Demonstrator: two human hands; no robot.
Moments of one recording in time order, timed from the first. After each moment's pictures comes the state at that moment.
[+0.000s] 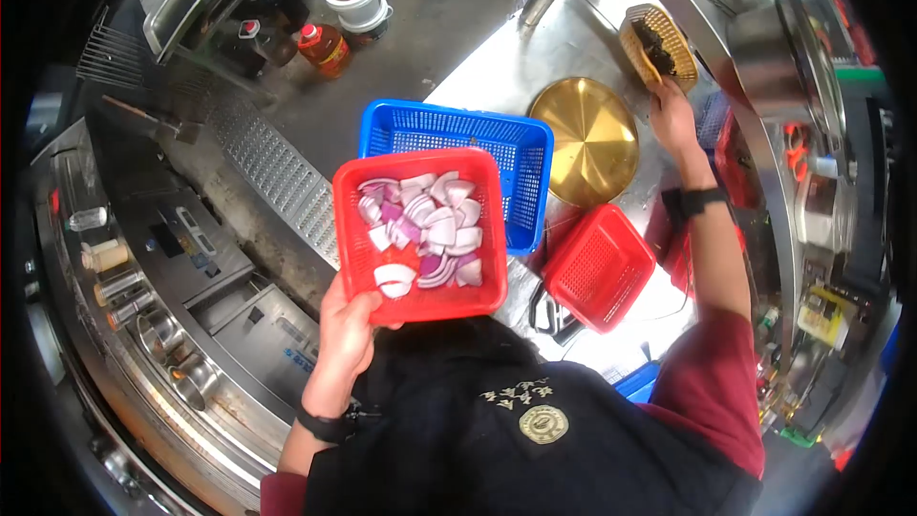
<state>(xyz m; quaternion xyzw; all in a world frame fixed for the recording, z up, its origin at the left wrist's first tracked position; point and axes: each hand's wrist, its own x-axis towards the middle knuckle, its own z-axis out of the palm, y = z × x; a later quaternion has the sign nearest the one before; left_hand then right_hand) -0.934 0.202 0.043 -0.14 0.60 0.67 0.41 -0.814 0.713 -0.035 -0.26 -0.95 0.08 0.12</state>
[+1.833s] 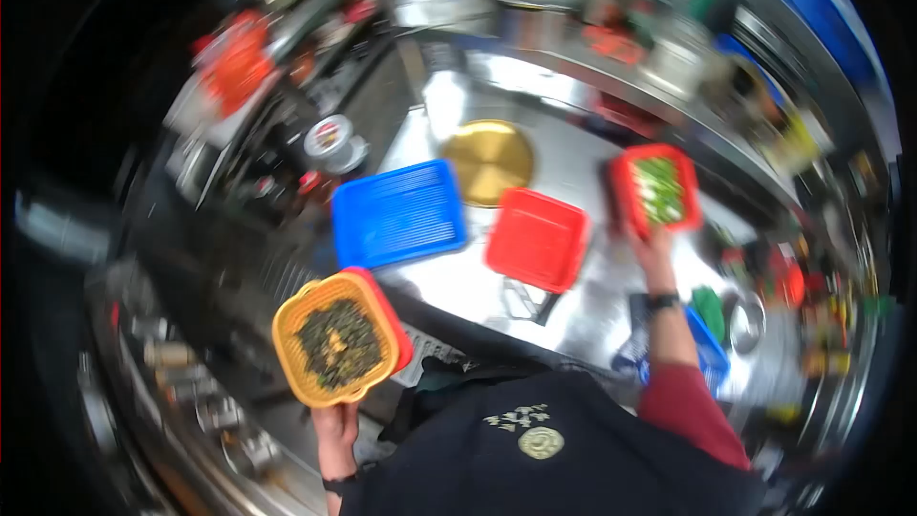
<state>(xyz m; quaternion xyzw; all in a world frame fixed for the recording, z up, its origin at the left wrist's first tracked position) -0.881 0.010 0.015 -0.04 0.51 0.79 0.32 -0.536 0.507 -0.064 -0.56 -0.75 0.21 0.26</state>
